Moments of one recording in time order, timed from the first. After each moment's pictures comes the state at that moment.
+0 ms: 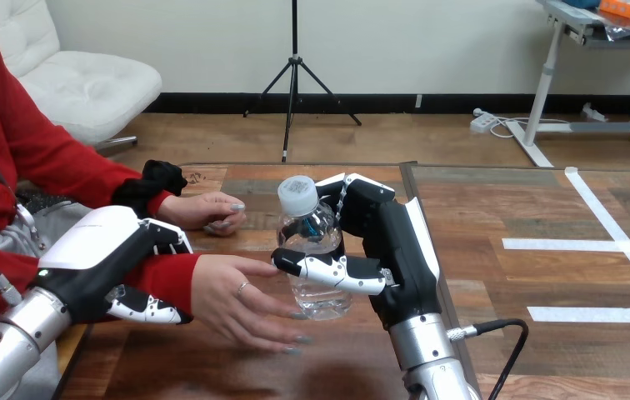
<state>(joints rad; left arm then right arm) -0.50 0.72 -0.34 1.14 0.63 -0.98 0.25 -0.30 0.08 0.21 0.85 0.03 -0.92 -0.01</state>
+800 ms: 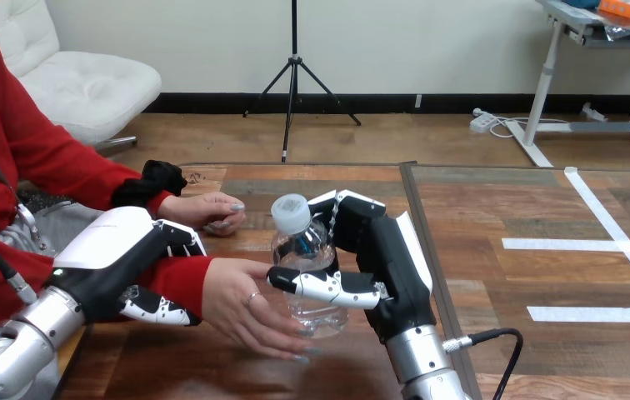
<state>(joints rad) -0.50 0.68 -0.34 1.13 0.64 -0.96 0.24 -0.30 0.08 0.22 0.93 0.04 -0.95 0.01</state>
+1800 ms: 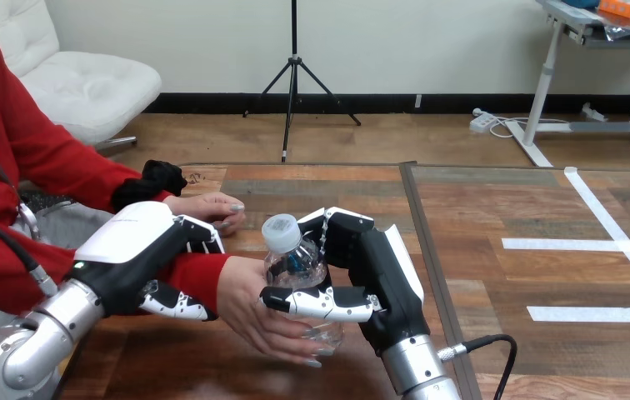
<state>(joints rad) -0.50 0.65 -0.34 1.05 0.64 -0.92 0.21 -0.30 0.08 0.24 0.98 0.05 -0.95 0.06</state>
